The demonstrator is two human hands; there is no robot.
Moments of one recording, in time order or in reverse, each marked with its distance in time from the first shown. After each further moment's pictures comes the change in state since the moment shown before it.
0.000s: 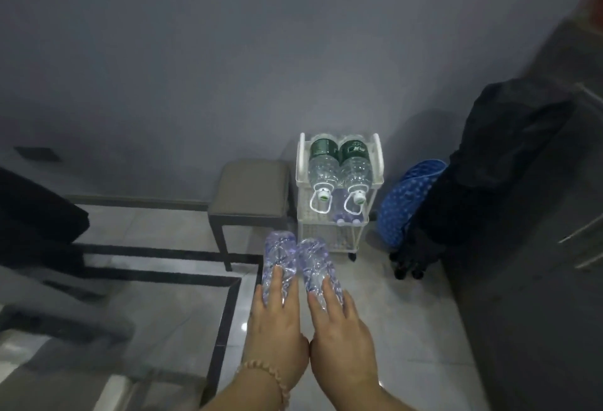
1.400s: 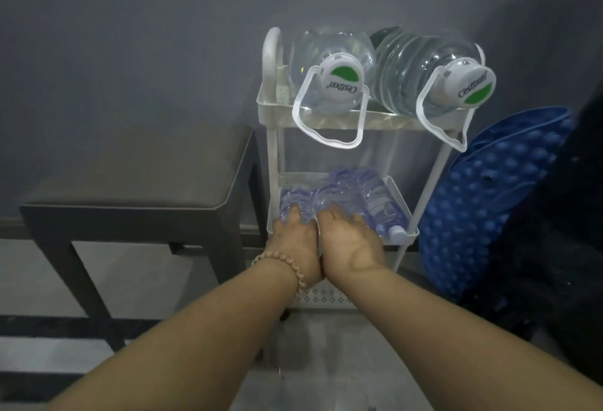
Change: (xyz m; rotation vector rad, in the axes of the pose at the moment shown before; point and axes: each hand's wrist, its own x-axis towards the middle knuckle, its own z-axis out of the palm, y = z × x) left_hand 0.488 -0.093 0.373 0.089 0.062 0.248; right_hand 0.408 0.178 0.312 -0.157 0.213 0.036
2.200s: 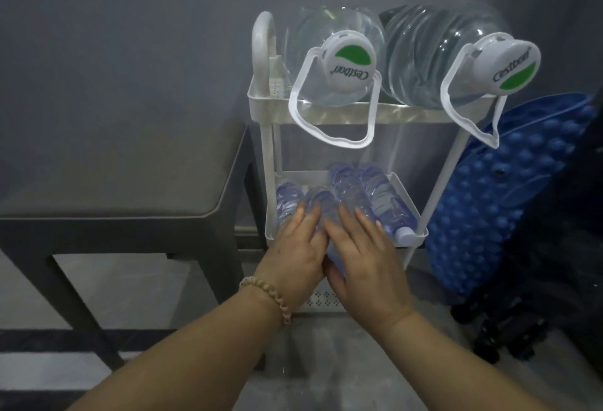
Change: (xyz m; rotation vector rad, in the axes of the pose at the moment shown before) left_hand -0.013 -0.014 0.007 0.020 0.331 0.348; right_hand -0.020 0.032 0.045 0.198 0.514 -0.268
